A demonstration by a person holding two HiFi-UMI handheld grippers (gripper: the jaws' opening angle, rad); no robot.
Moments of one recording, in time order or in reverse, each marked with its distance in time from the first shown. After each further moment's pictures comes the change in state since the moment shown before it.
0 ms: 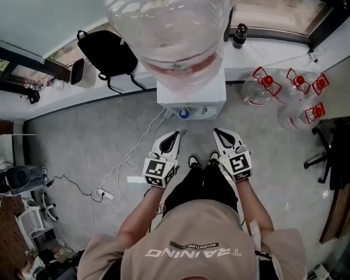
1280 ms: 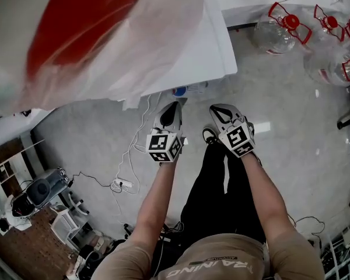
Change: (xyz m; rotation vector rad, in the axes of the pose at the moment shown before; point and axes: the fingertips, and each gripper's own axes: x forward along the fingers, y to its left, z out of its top) left arm 0.158 0.091 -0.218 -0.083 0.184 0.051; right arm 0.151 -0.006 -0.256 0.089 0.173 0.101
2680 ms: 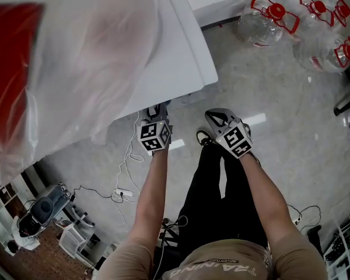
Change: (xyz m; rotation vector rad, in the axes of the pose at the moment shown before) left arm 0.081 0.051 -0.042 0.031 0.073 0.071; right arm 0.005 -0.015 -0.056 0.122 0.062 0.034
